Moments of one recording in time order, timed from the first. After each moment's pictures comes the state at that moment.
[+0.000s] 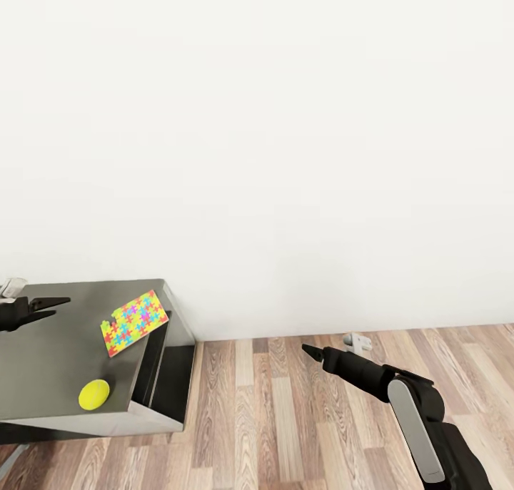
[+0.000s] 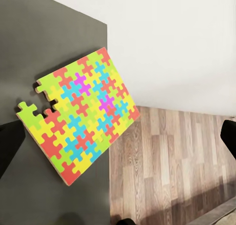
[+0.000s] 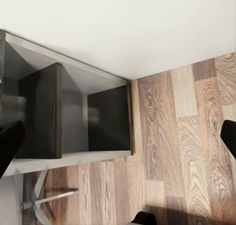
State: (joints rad) left arm -1.05 0.77 0.16 -0.26 0.05 0.62 -1.27; right arm -0.28 -0.04 -0.04 -1.55 -0.53 0.86 0.20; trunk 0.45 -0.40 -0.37
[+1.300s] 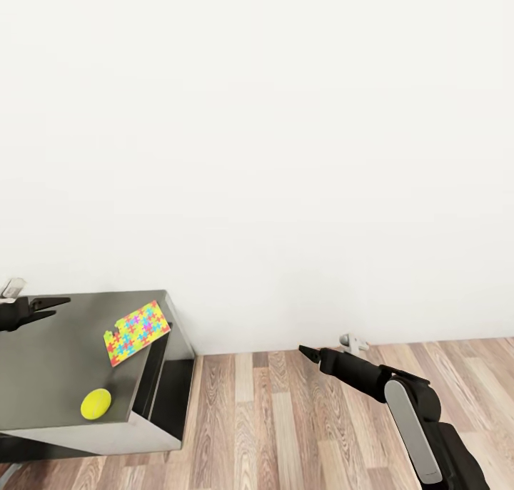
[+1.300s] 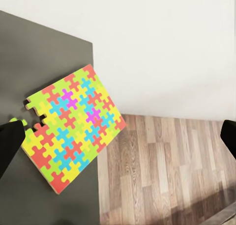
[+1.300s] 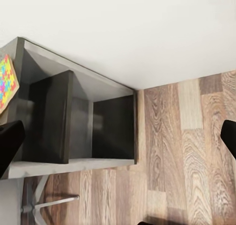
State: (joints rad) left arm -1.05 0.77 0.16 -0.26 0.05 0.62 -1.27; right arm -0.28 -0.04 -0.02 -1.55 -0.53 0.86 0.19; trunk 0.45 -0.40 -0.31
